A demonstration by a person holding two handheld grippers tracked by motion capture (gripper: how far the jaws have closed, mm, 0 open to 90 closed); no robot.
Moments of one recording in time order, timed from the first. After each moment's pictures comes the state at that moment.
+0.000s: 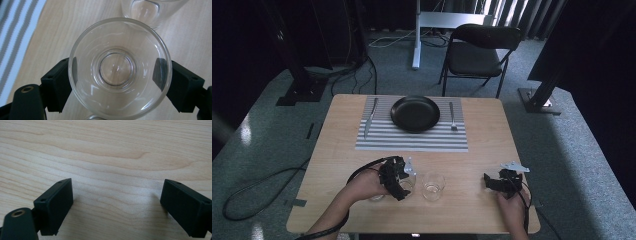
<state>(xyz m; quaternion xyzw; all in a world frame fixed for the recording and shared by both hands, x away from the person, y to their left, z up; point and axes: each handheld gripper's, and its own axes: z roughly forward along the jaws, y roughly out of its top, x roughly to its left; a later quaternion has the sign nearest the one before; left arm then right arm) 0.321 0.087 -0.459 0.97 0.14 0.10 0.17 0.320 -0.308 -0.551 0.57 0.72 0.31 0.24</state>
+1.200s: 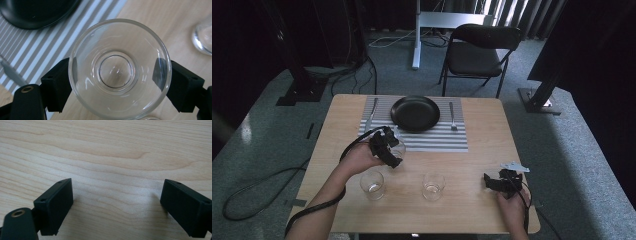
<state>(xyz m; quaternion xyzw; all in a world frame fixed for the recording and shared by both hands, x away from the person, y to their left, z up) 0.394 0.118 -0.423 0.94 0.25 0.15 0.18 0.320 -0.308 -0.551 0.57 0.72 0.31 0.24</state>
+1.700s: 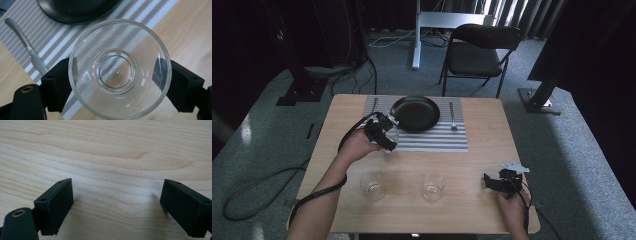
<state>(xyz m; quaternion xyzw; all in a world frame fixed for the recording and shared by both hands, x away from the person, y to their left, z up) 0.440 0.134 -0.419 0.91 0.33 0.17 0.17 0.320 -0.308 -0.551 0.57 0.72 0.31 0.24</state>
